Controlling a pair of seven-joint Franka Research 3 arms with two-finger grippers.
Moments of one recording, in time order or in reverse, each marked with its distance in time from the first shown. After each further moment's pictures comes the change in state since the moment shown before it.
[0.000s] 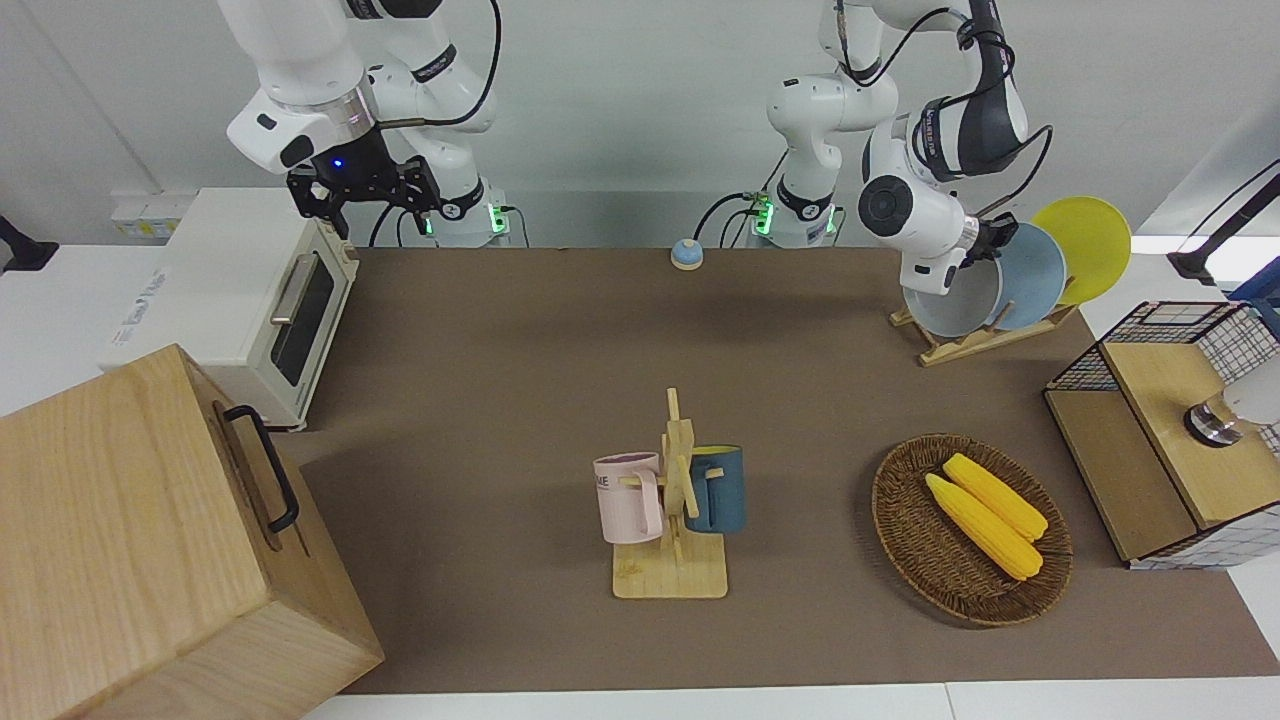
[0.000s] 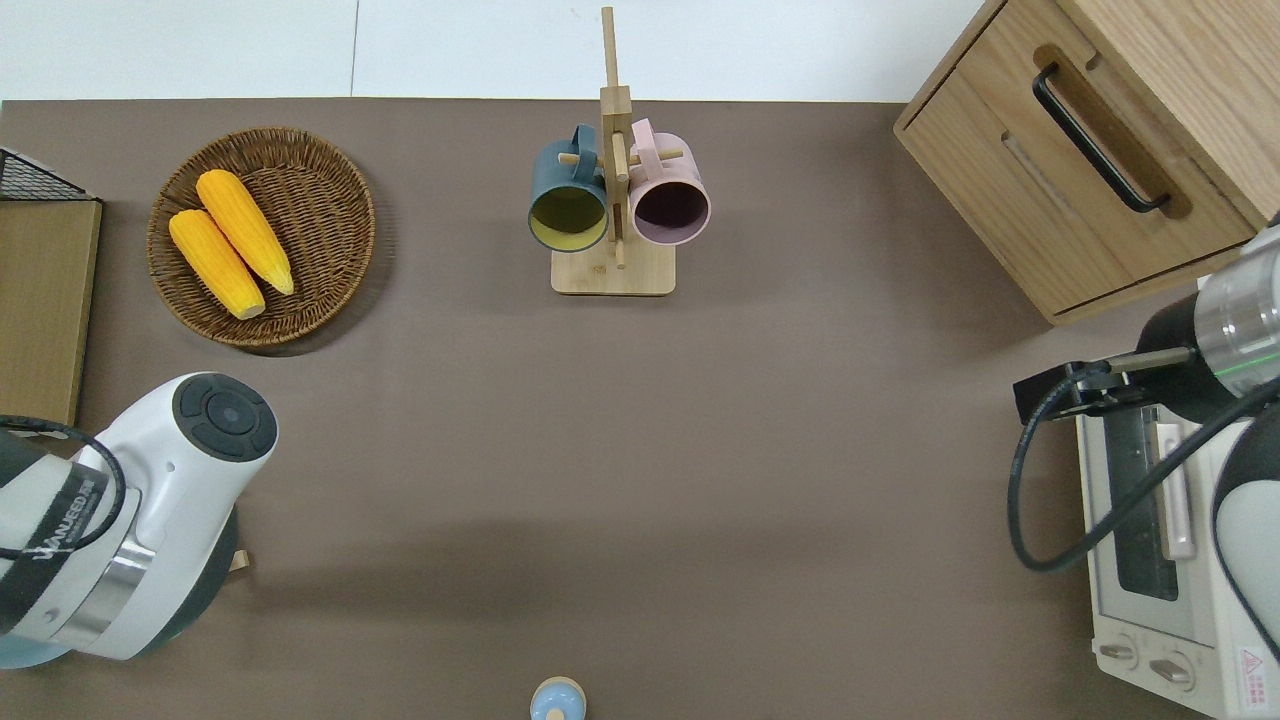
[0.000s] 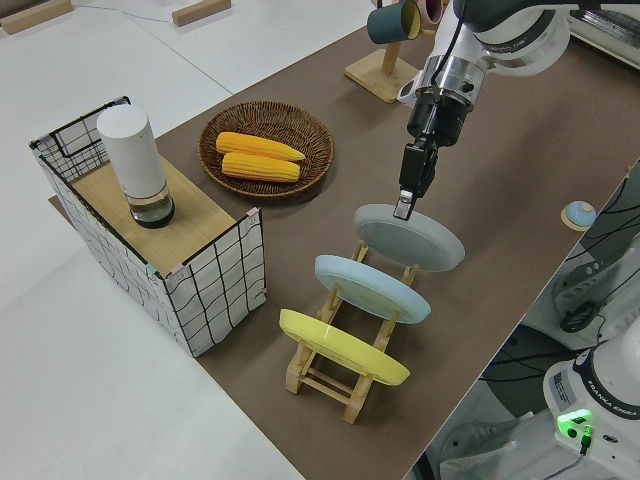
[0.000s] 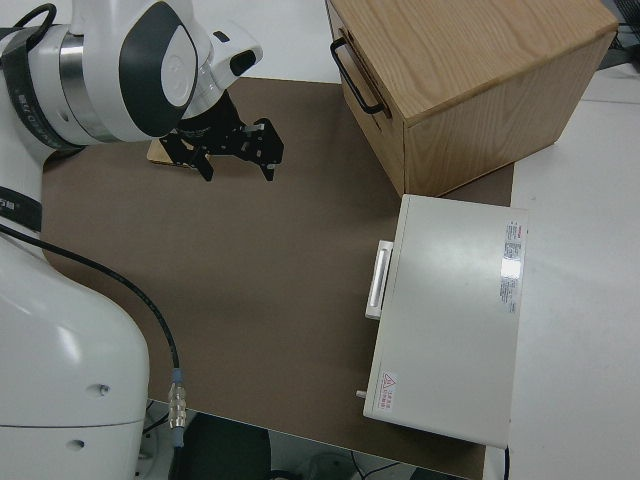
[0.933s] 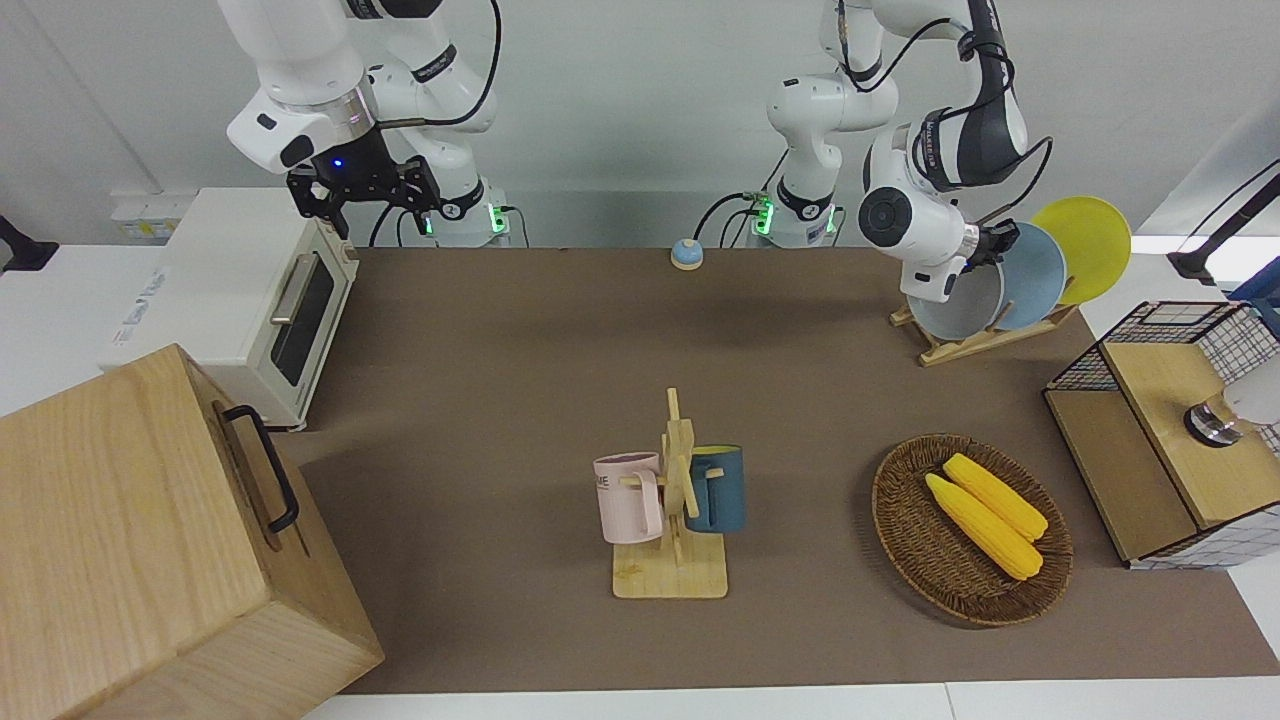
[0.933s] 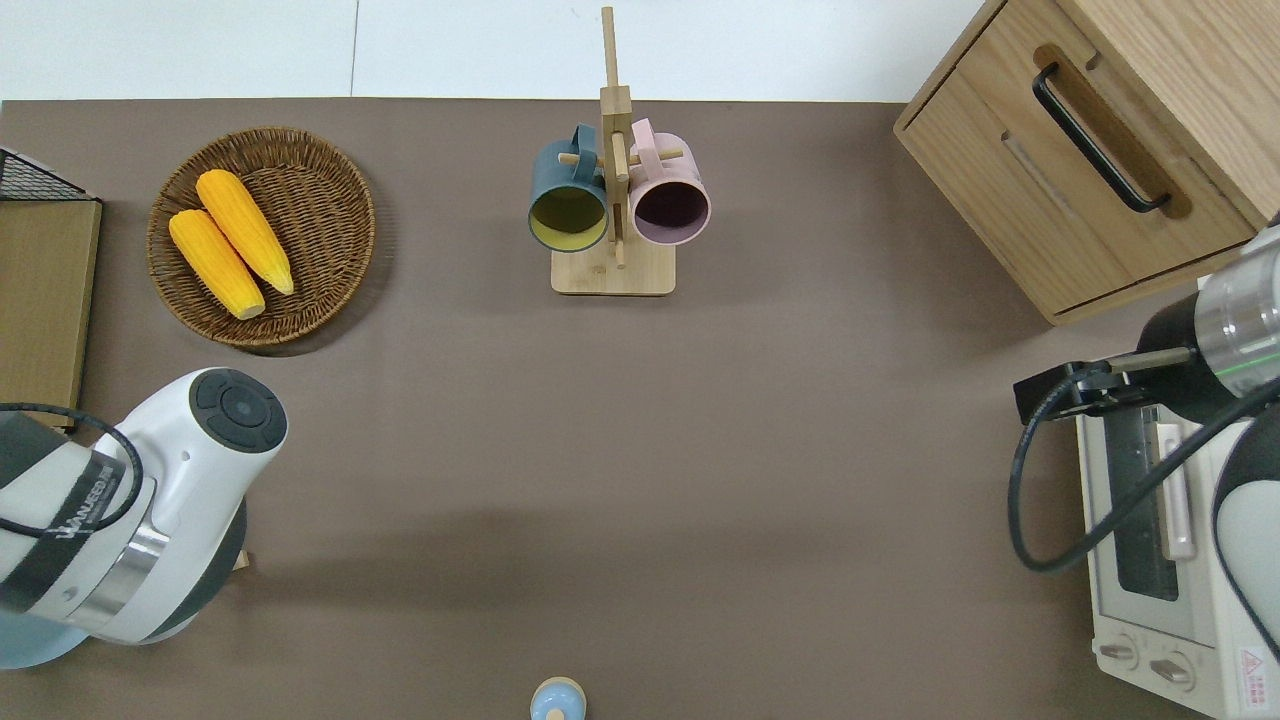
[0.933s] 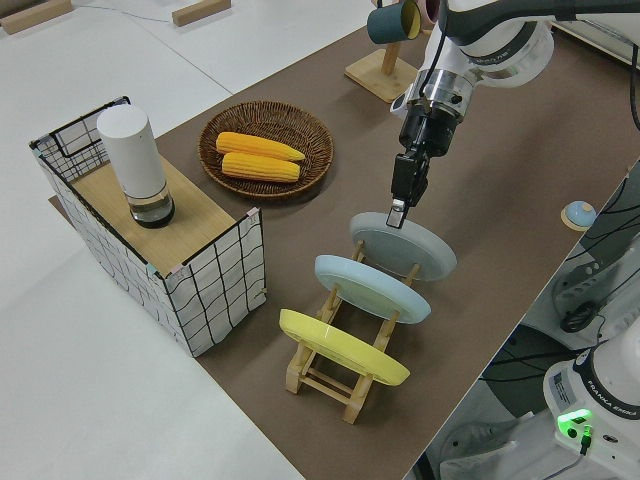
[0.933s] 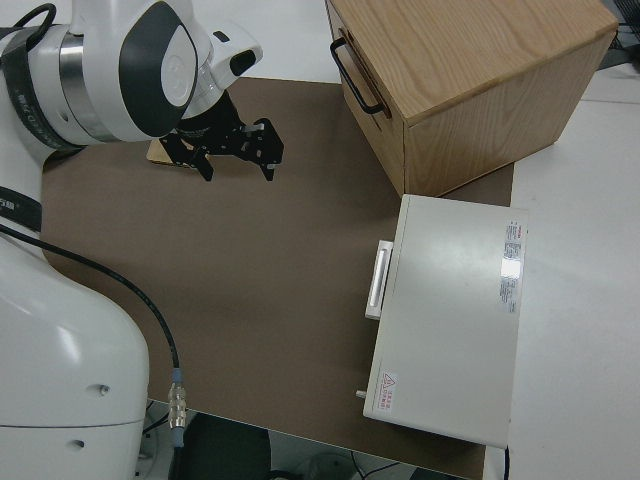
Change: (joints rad) left arm 0.000 0.063 0.003 0.000 0.021 0.010 -0.020; right arm 0.000 0.000 0.000 0.000 0.000 0.000 0.000
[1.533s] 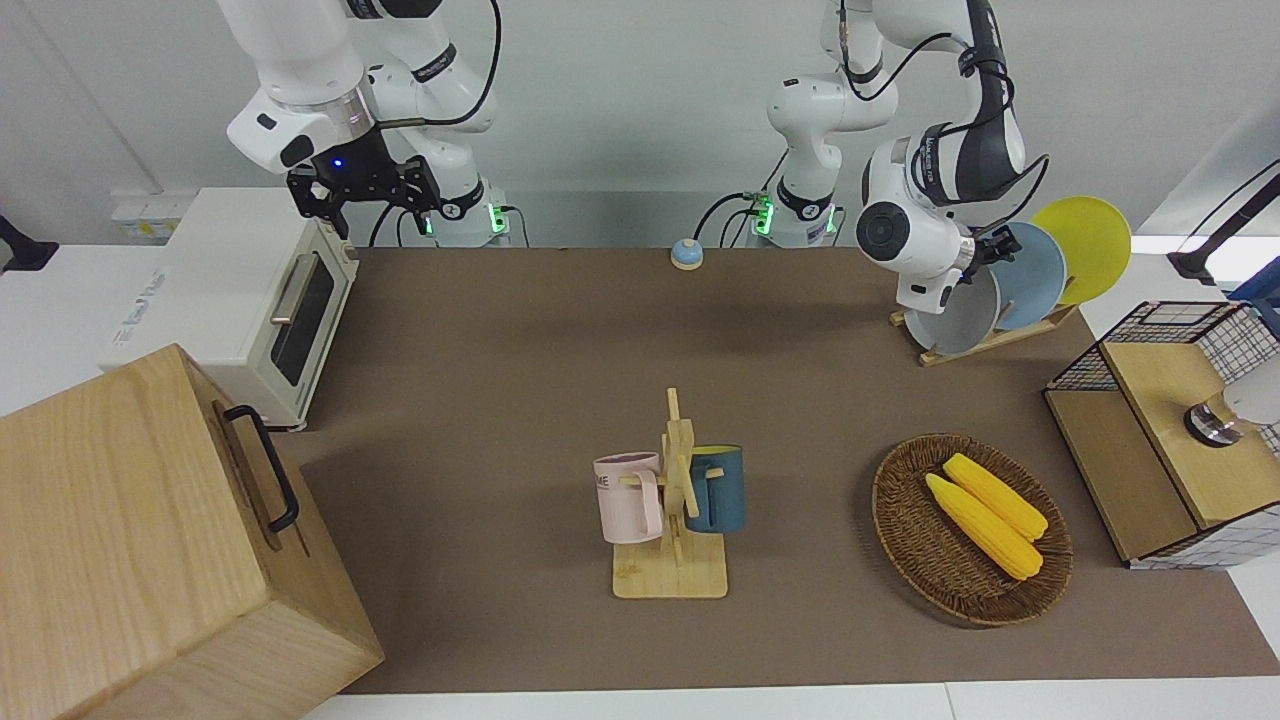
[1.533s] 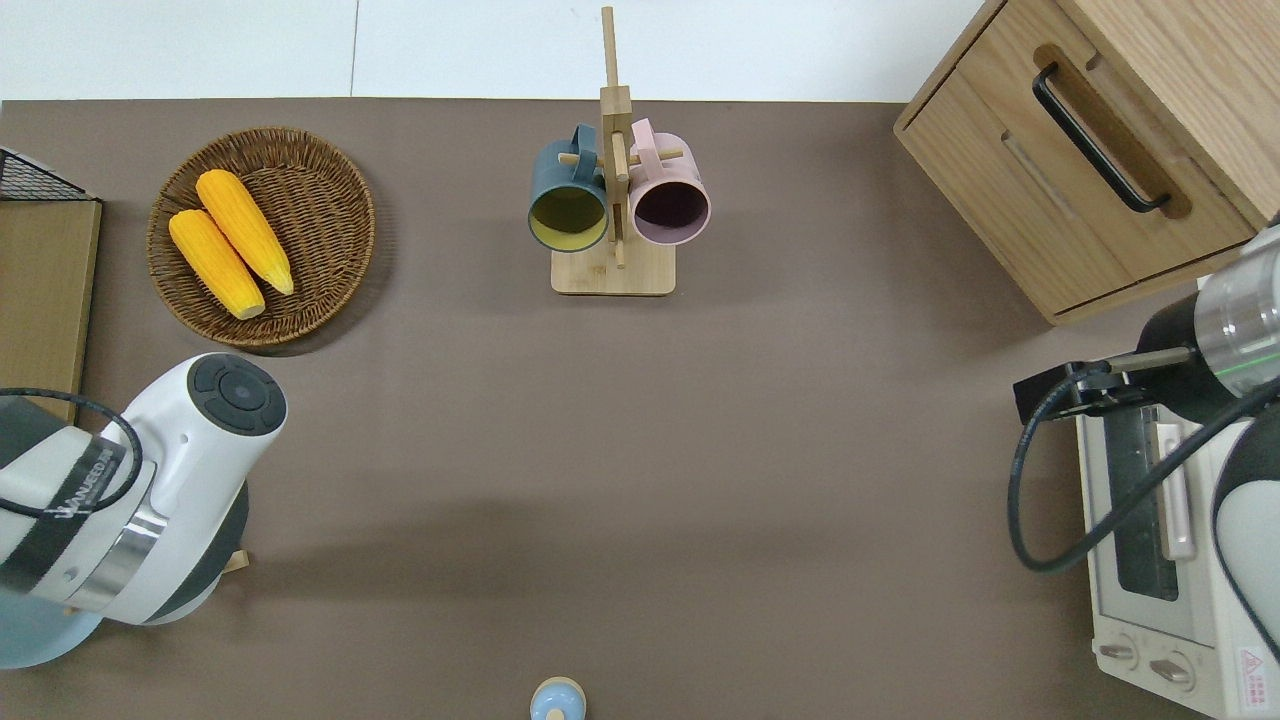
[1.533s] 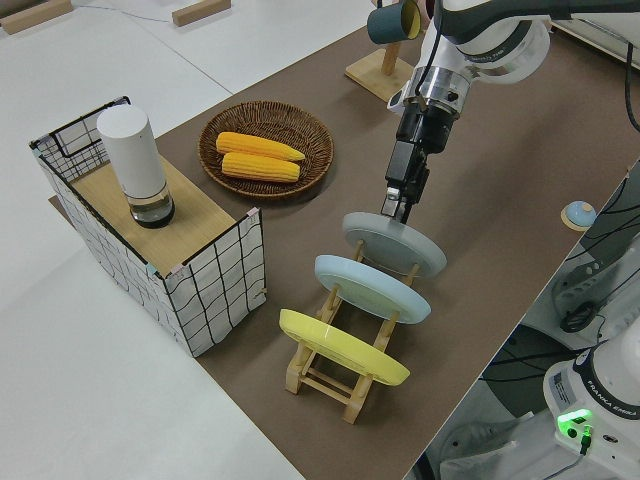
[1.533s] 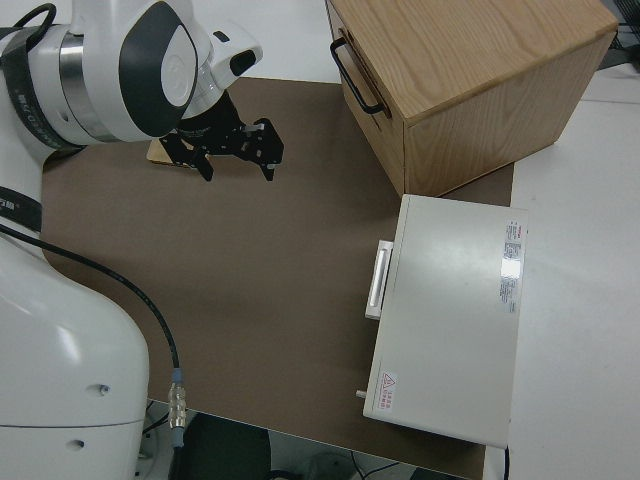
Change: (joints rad) left arm 0.001 0.007 0.006 0.038 -0.046 0.004 0.022; right arm 0.000 0.000 0.000 0.000 0.000 0.000 0.000
